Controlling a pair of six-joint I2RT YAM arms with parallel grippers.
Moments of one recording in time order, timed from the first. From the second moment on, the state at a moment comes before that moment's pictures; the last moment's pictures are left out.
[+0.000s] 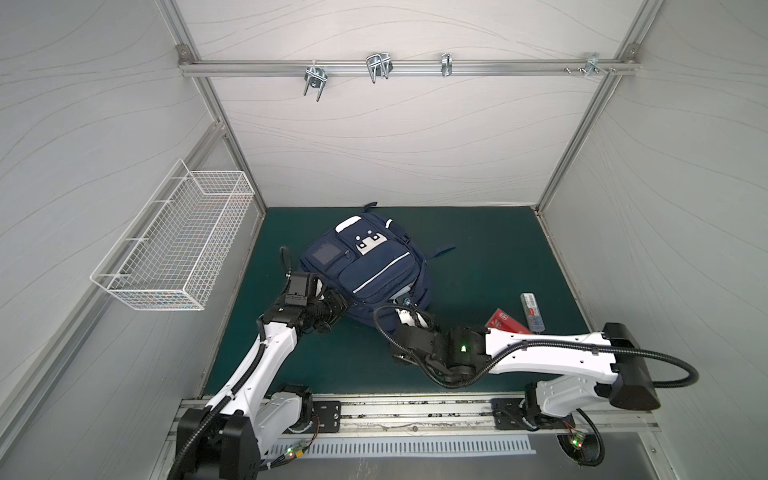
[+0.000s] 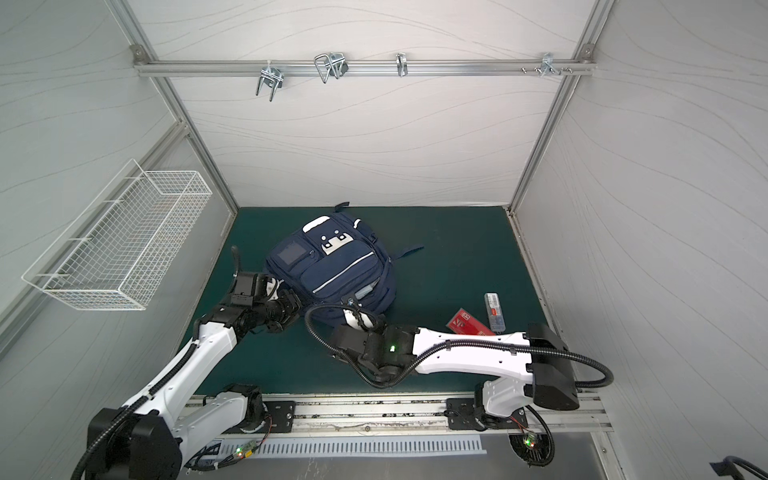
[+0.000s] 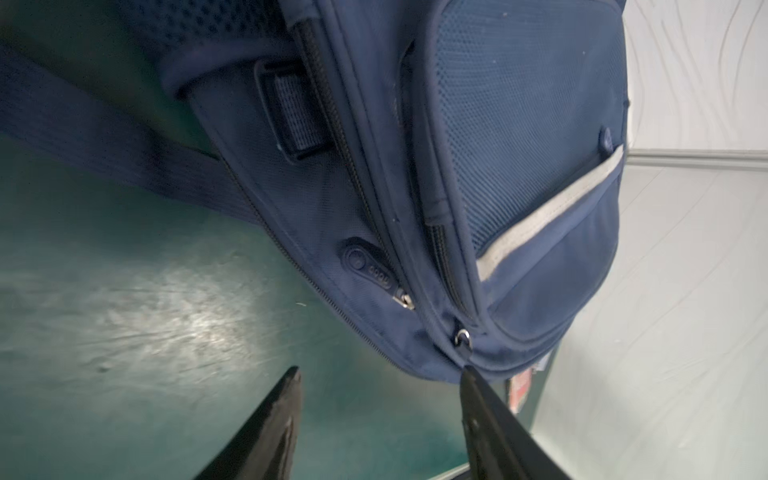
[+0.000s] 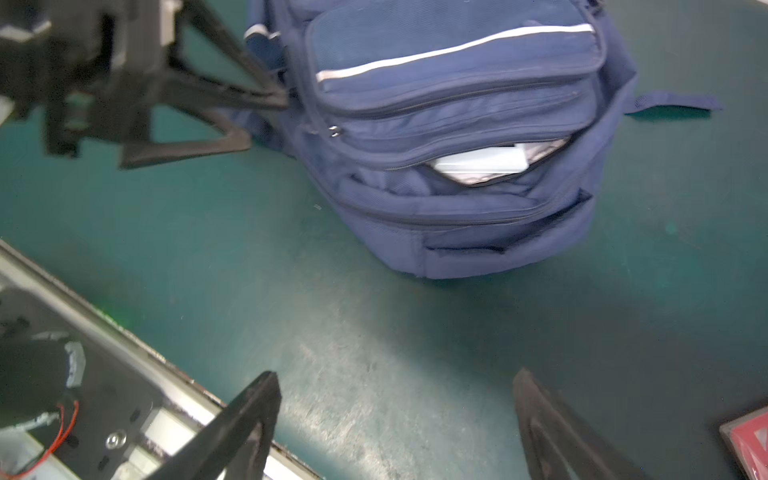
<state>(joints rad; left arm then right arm) -0.10 1.04 0.62 -0.56 0.42 -0.89 1.46 1.44 1.13 -0.68 0.55 0.73</state>
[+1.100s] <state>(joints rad) -0.07 1.20 0.64 -0.21 0.50 -1.10 1.32 1.51 1.14 -0.49 0.27 0.74</state>
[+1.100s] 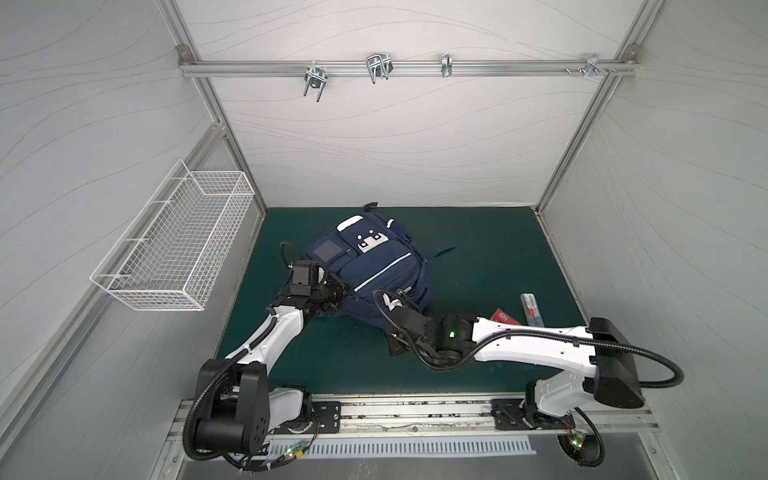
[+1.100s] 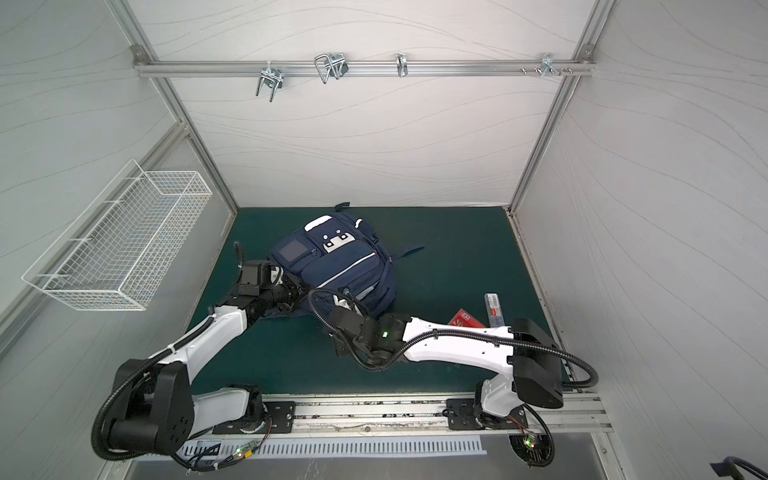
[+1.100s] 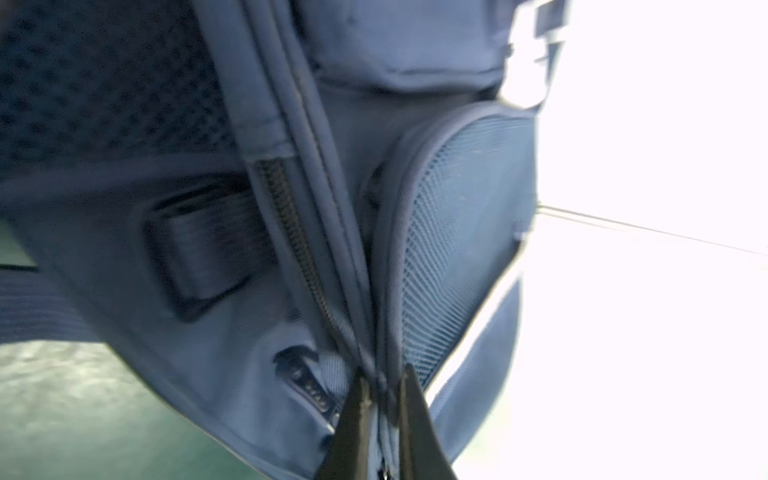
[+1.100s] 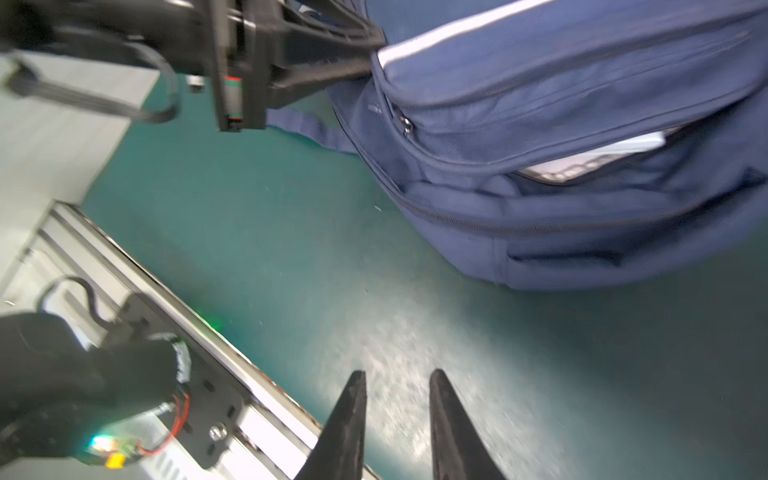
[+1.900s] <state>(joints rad) -0.17 1.12 0.65 -0.27 0.49 -1.15 1.18 1.81 1.28 -0.26 0.07 0.64</state>
